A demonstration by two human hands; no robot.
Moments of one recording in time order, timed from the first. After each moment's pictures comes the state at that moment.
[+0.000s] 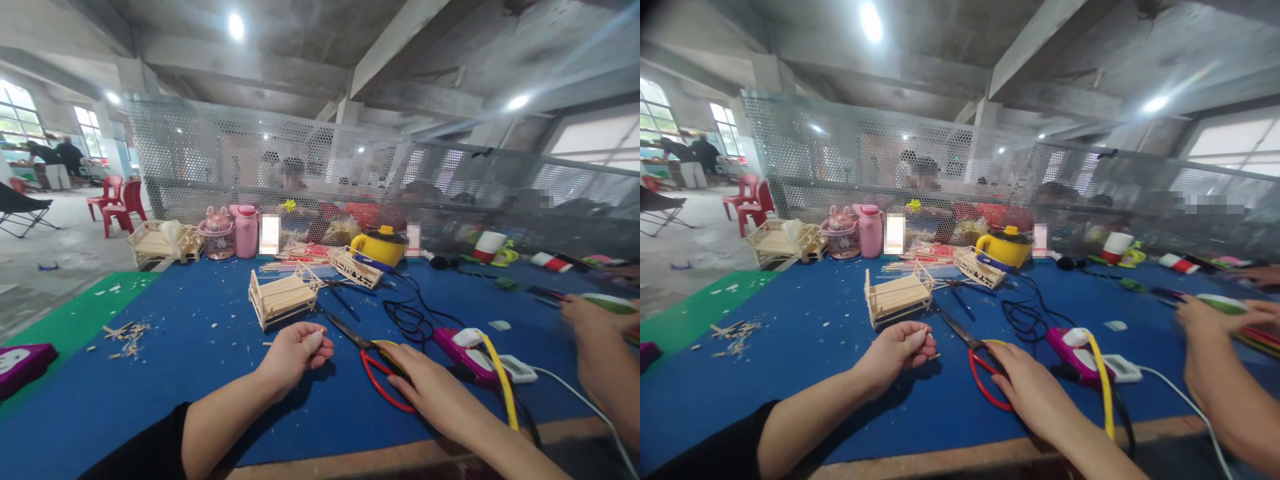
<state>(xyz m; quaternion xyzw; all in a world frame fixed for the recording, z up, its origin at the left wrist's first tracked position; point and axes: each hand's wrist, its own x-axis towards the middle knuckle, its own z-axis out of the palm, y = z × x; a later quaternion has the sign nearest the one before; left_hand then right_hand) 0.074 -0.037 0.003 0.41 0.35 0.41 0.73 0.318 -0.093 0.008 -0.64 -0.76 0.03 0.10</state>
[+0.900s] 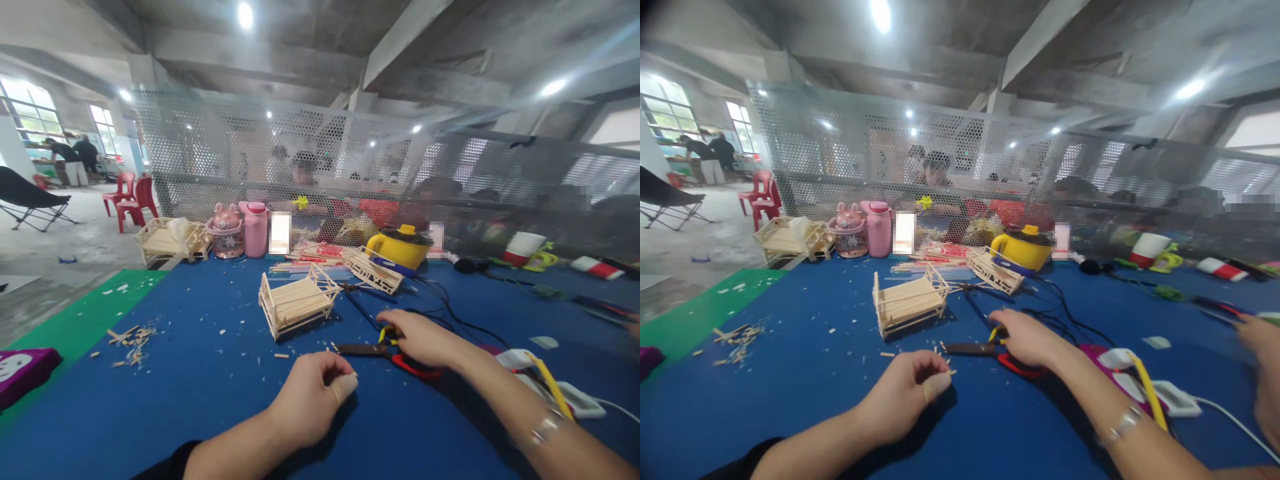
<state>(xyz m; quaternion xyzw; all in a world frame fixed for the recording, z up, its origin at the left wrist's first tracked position) 0.069 -0.042 -0.013 0.62 0.37 0.38 0.58 0.313 0.014 0.033 -0.66 -0.75 0.03 -0.01</state>
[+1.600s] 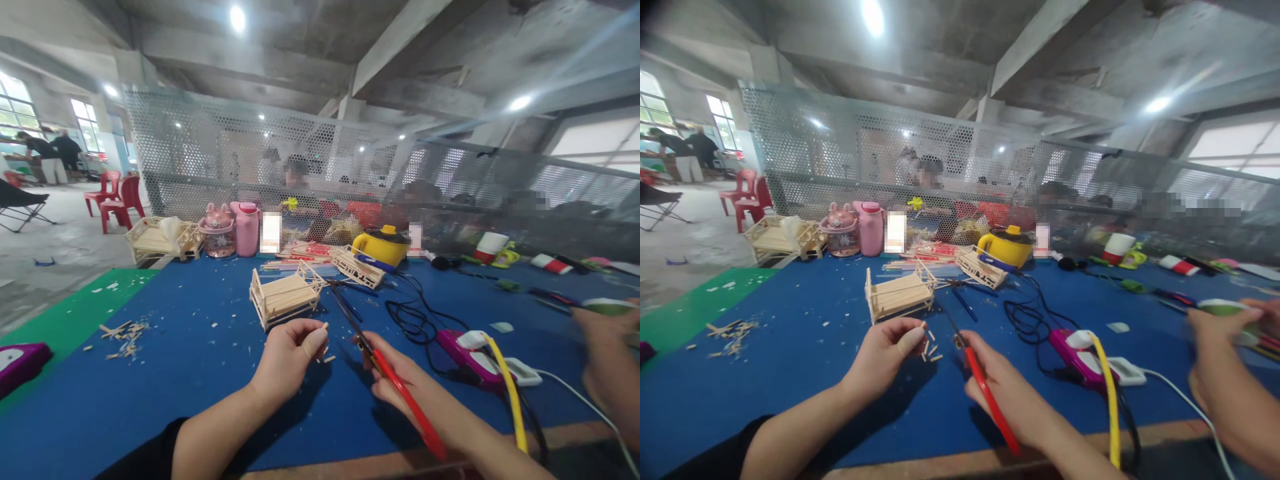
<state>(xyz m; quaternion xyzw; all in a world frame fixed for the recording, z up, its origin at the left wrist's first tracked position) 0.065 -0.042 0.011 0.51 0.32 0.51 0.61 0.256 -0.098 0.033 -0.59 -0.70 0.28 0.29</state>
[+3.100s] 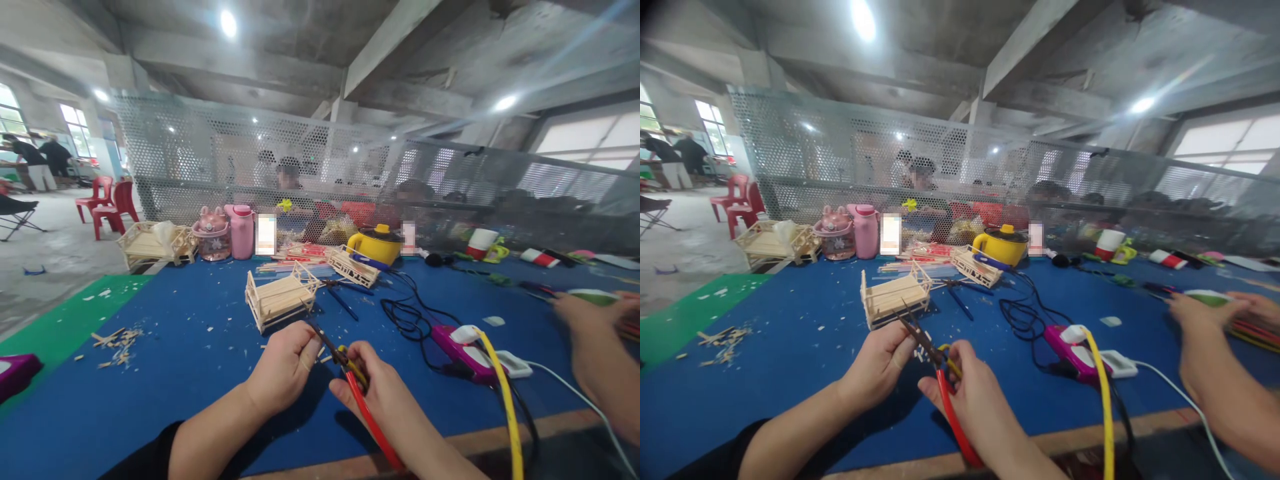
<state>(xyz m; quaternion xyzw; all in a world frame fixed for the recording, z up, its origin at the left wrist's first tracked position) 0.051 -0.046 0.014 0.79 0.29 0.45 0.29 0.218 -0.103 0.012 -0.63 -0.68 0.19 0.33</state>
